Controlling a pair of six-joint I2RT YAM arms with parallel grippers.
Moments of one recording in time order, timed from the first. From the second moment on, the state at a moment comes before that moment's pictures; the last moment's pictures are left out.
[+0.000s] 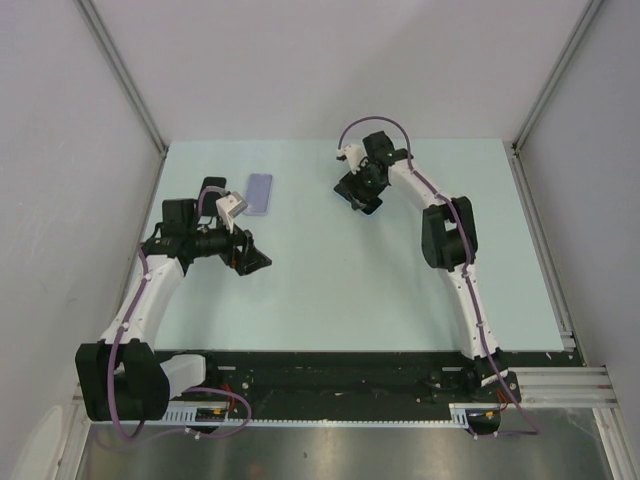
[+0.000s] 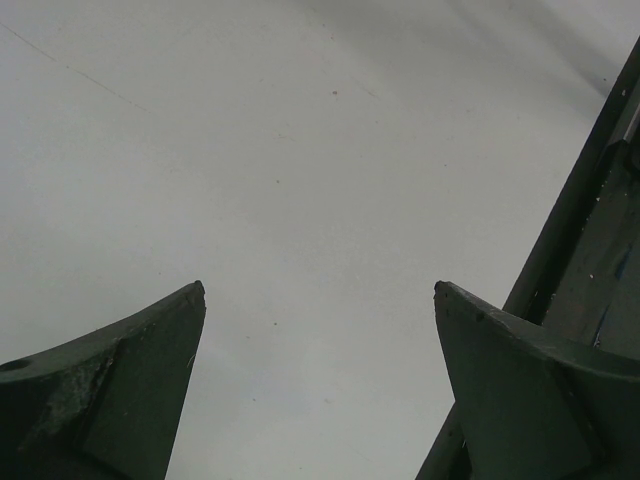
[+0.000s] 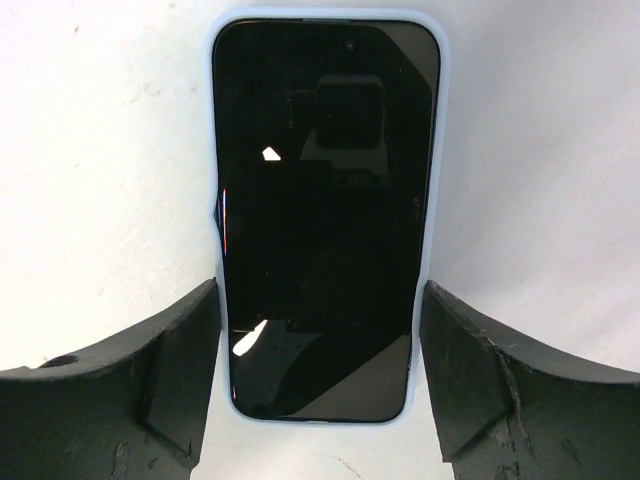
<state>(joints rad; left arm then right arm) 0.02 1.16 0.86 -0.54 0.92 0.40 0.38 2.55 2.28 -0.75 -0.23 -0.41</state>
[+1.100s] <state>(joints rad) 0.02 1.16 0.85 -0.54 0.93 0.40 0.44 2.31 1.93 -1.01 -0.20 -0.73</state>
